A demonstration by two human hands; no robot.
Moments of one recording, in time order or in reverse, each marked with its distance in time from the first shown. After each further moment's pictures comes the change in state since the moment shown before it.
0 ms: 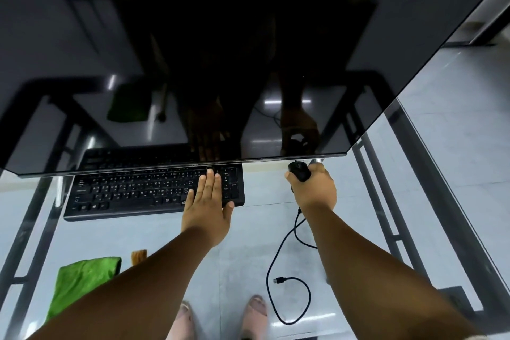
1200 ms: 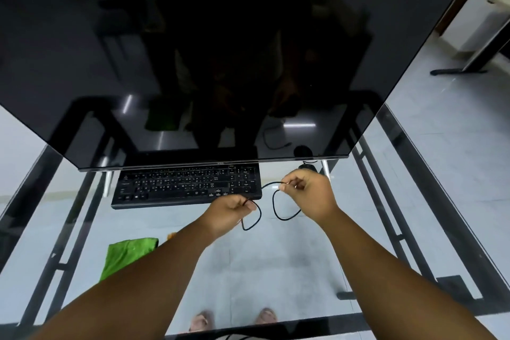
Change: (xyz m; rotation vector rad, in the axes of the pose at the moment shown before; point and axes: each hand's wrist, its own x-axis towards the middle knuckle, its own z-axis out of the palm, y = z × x) left_hand -0.060 -0.013 -0.060 -1.032 -0.298 -0.021; right_hand -0.086 -0.039 -0.051 0.356 -0.240 -0.483
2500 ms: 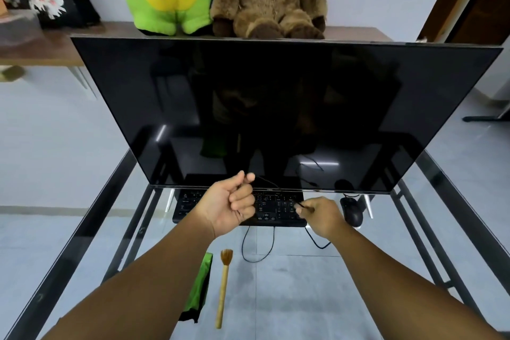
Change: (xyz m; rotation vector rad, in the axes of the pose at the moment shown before) left_hand -0.075 0.057 -0.115 -1.094 -0.240 0.064; right_hand 0.004 -0.060 0.058 -0.276 -0.273 0.137
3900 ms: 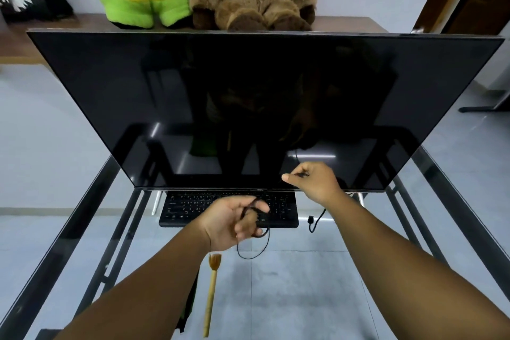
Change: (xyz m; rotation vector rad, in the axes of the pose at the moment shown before) left_hand 0.017 -0.027 0.002 0.370 -0.013 -0.150; right_hand 0.036 -0.038 -0.051 0.171 0.127 -0.108
